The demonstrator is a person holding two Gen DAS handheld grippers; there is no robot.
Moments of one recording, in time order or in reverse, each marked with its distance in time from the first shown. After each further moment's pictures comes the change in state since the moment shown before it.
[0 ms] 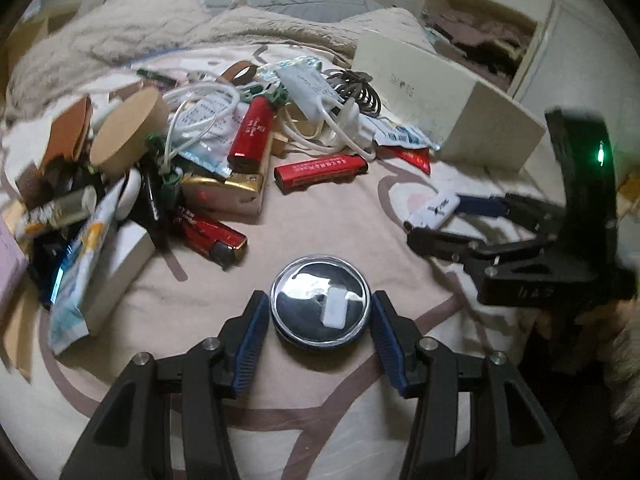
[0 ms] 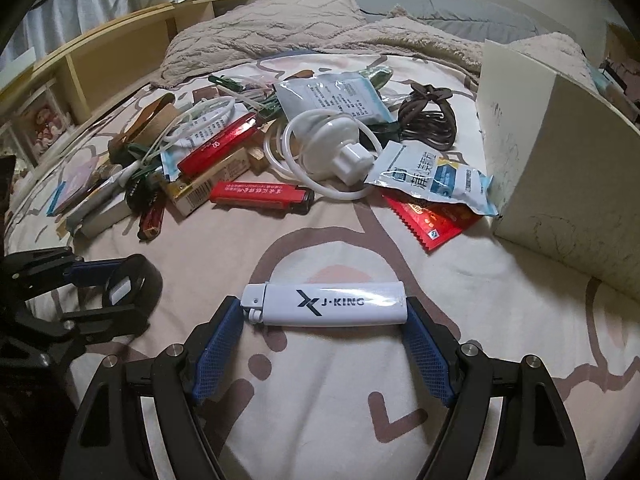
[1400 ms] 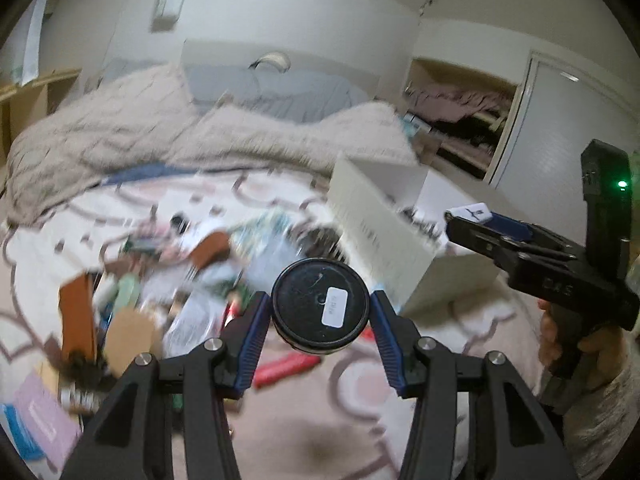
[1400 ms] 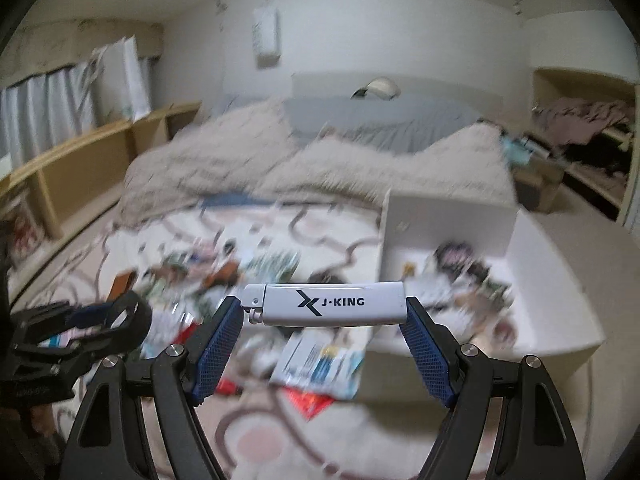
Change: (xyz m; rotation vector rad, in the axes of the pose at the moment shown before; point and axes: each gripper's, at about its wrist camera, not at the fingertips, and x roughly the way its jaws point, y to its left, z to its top) left arm -0.061 -0.050 0.129 0.077 -0.310 -0.017; right arm -0.127 -0.057 0.110 0.115 -0.395 -0.185
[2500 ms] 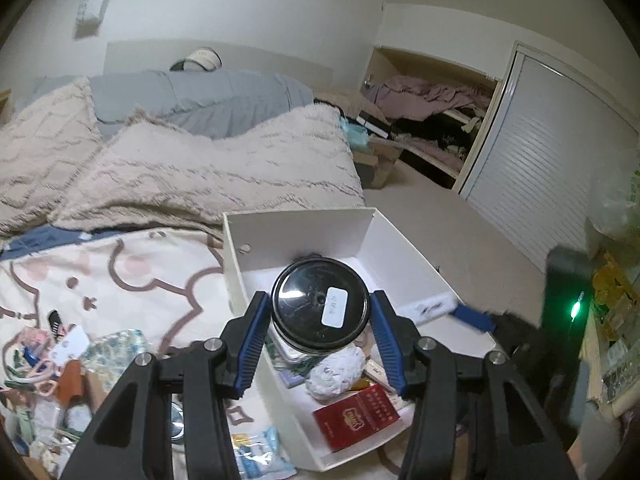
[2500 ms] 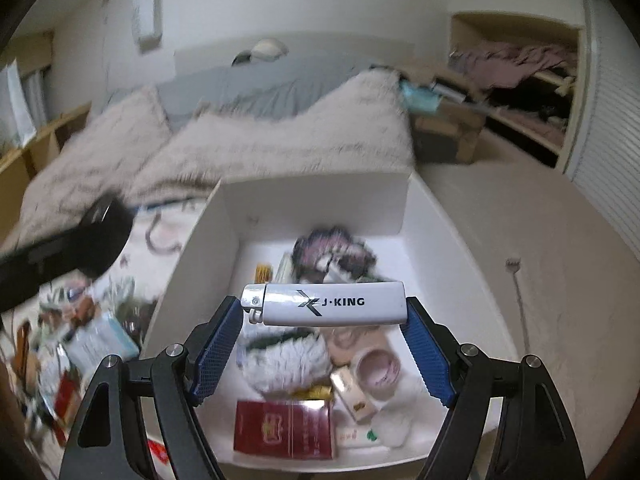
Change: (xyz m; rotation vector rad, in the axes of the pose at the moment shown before) left arm 0.161 -0.110 0.121 0.016 0.089 -0.124; right arm 0.080 -0.133 0.012 0.124 0.205 -0.222
